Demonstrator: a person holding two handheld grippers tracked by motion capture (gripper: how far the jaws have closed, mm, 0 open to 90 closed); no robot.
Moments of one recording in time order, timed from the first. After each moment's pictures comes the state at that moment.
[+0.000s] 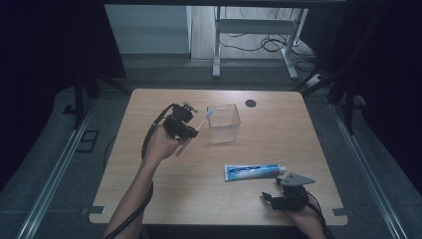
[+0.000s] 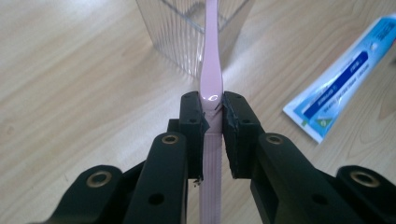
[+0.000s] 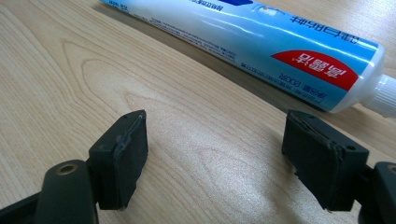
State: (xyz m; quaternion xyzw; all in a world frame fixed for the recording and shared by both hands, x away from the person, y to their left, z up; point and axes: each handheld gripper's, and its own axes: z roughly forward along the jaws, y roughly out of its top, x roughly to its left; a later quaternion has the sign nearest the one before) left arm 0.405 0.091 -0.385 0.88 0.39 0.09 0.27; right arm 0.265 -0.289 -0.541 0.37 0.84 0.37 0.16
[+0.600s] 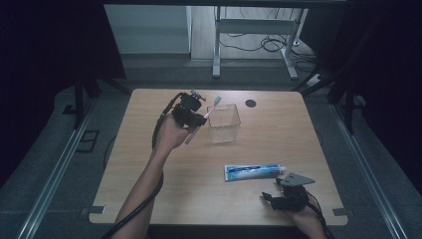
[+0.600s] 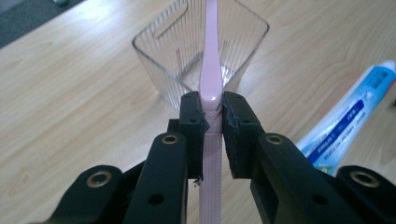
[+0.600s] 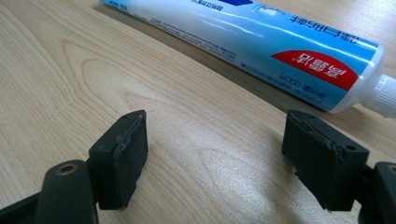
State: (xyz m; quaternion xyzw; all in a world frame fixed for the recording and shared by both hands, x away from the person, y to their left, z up) left arm 0.426 0.067 -0.367 0.87 0.38 0.12 0.30; right arm 0.265 -0.289 -0.541 0.37 0.84 0.37 0.16
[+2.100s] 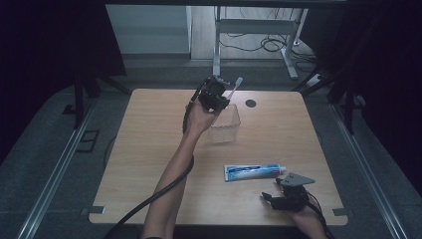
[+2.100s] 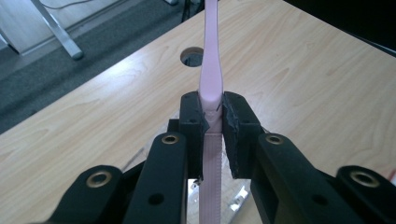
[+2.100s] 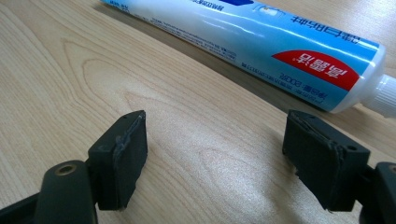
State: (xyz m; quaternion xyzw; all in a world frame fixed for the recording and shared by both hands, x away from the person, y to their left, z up) left arm 0.486 0.001 -0.375 0.84 0.36 0.18 0.36; right arm 0.265 -0.289 -0.541 0.37 0.84 0.37 0.16
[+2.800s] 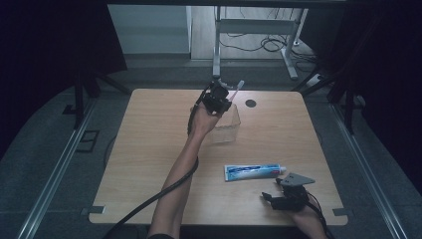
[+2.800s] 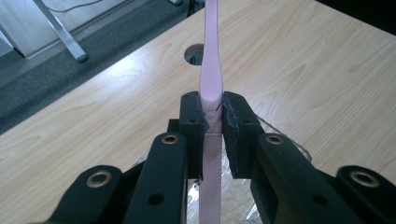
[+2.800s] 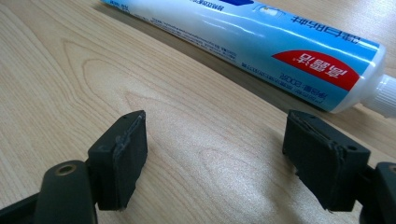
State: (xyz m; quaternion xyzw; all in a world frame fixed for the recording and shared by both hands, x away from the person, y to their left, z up) left arm 0.499 -0.010 -0.404 0.84 0.36 0.19 0.36; right arm 0.265 -0.289 -0.541 0.37 0.84 0.37 0.16
